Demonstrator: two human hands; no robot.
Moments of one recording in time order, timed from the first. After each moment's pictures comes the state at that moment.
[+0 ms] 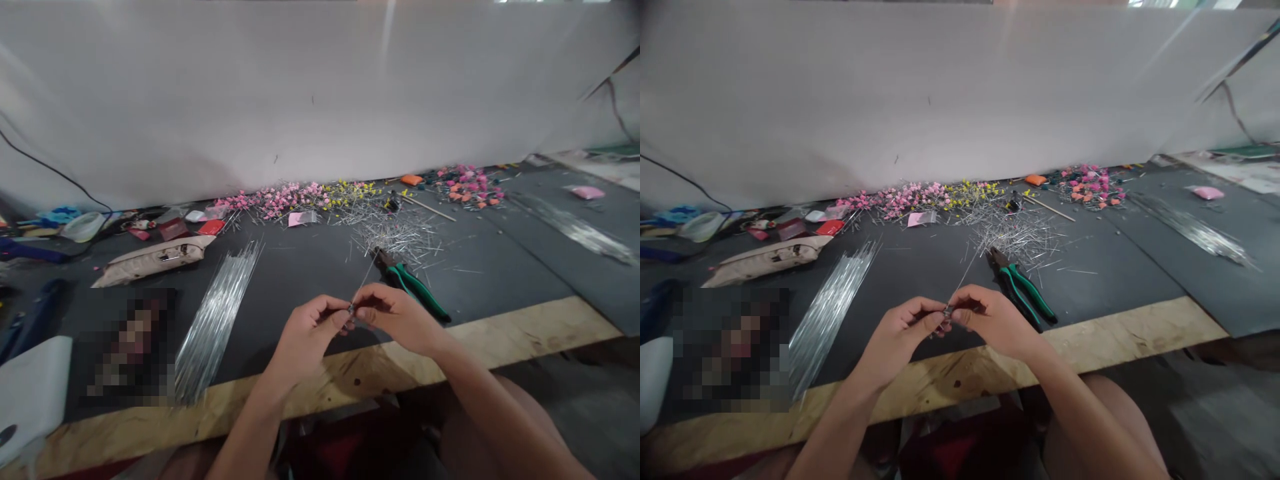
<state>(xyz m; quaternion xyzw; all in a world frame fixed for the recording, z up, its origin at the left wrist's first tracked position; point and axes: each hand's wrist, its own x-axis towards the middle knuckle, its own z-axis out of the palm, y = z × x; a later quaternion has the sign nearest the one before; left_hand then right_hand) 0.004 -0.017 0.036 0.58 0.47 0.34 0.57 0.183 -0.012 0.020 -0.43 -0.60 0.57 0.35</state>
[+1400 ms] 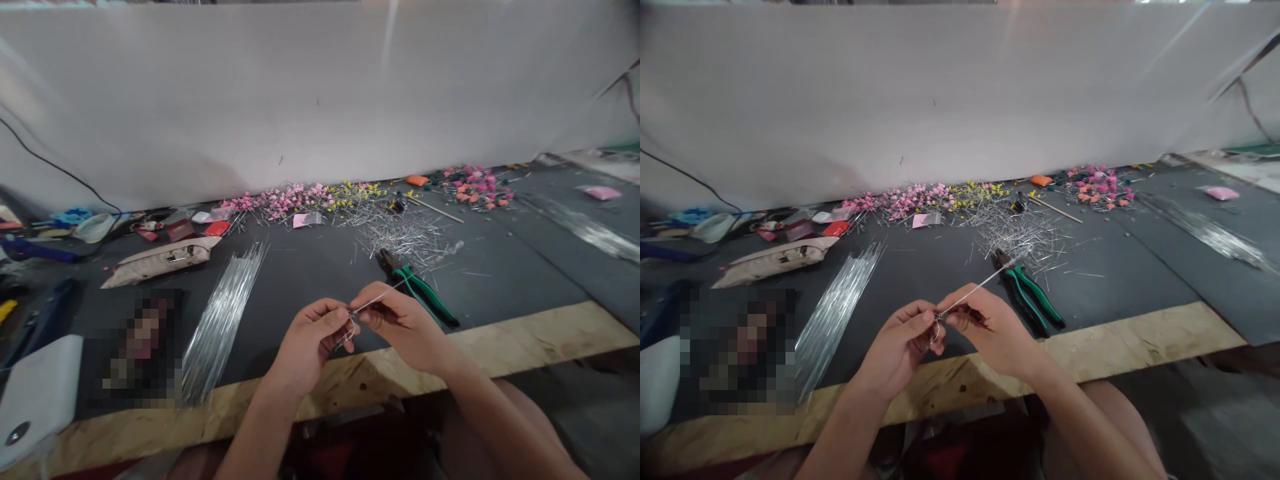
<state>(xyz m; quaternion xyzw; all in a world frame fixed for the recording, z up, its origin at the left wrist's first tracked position) 0.006 -0.019 0.032 0.30 0.33 0.43 0.79 0.169 -0.019 0.035 -0.35 -0.65 0.50 0.44</state>
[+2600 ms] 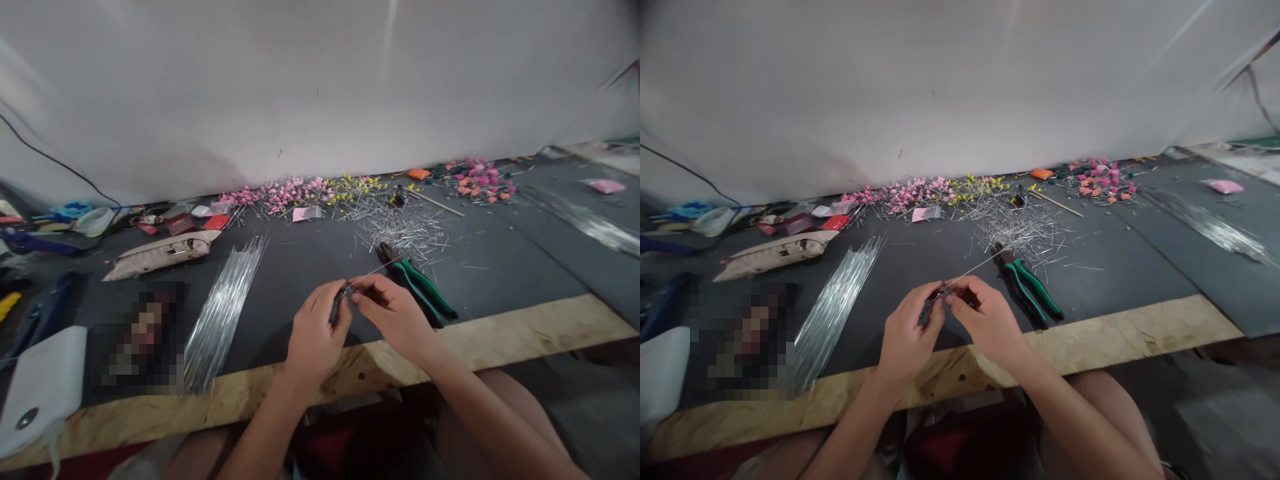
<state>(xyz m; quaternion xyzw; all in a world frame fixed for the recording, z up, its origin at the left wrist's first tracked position) 0.014 -0.023 0.022 0.73 0.51 0.40 0.22 0.156 -0.019 0.027 -0.48 -0.56 0.50 0.45</state>
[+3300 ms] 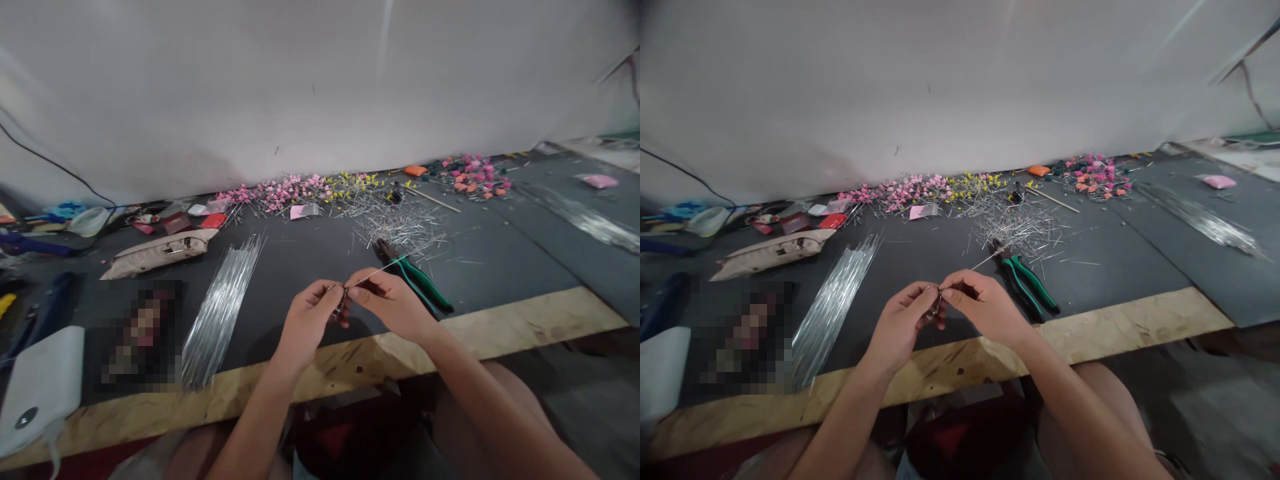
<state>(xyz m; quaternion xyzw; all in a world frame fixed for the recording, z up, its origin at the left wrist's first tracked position) 0.010 -0.015 0.026 0.44 0.43 0.42 0.67 0.167 -0.008 0.025 -0.40 -0.62 0.52 0.43</state>
